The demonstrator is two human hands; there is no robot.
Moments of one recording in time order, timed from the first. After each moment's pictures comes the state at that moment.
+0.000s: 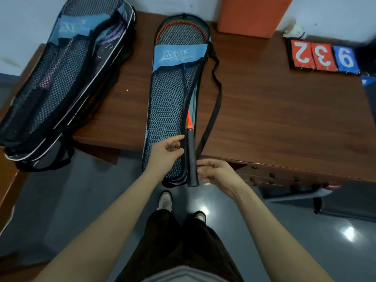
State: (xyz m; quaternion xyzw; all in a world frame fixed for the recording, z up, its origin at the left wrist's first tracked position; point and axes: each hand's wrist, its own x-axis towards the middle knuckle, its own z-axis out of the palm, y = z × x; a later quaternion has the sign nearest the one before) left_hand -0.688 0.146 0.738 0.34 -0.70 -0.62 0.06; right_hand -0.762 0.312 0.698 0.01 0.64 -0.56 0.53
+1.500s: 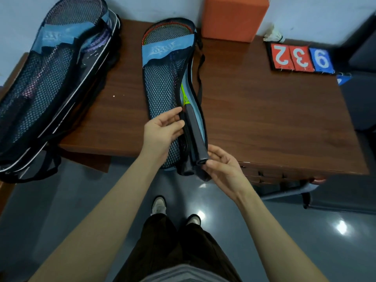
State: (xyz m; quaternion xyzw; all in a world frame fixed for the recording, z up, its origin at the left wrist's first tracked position) left_hand -0.737 0.160 0.795 0.31 -0.51 -0.79 0.15; right_hand -0.765 0.340 0.746 -0.03 0.44 -0.78 0.45
